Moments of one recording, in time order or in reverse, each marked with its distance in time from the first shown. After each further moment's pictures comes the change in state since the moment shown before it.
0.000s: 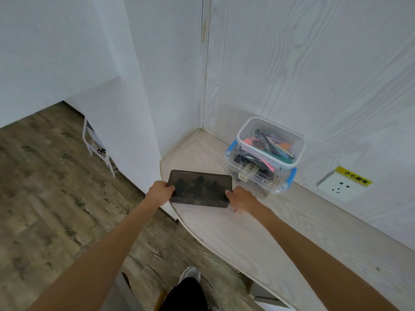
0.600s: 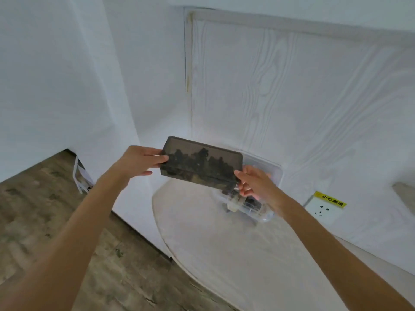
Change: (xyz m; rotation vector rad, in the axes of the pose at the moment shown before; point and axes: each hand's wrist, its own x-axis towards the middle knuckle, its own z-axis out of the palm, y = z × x) left_hand -0.077 0.149 -0.124 -0.251 -0.032 0.354; right_hand -0.076 -0.037 -0.134 0.756 0.087 -0.331
